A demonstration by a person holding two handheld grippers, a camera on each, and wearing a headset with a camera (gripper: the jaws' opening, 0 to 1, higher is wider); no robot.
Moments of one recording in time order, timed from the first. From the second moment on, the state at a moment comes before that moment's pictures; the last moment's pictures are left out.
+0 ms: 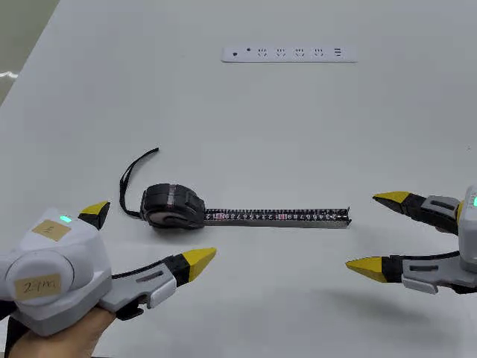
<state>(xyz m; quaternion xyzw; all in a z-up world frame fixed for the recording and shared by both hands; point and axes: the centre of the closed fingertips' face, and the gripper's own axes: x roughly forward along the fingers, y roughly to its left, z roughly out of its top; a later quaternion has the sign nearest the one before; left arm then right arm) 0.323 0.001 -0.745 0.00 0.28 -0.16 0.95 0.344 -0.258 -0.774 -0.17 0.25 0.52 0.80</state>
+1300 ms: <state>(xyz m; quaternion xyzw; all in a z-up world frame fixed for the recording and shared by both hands) 0.353 0.016 -0.770 -0.02 0.31 -0.06 0.95 0.369 -0.250 -0.817 -0.26 0.26 0.60 0.71</state>
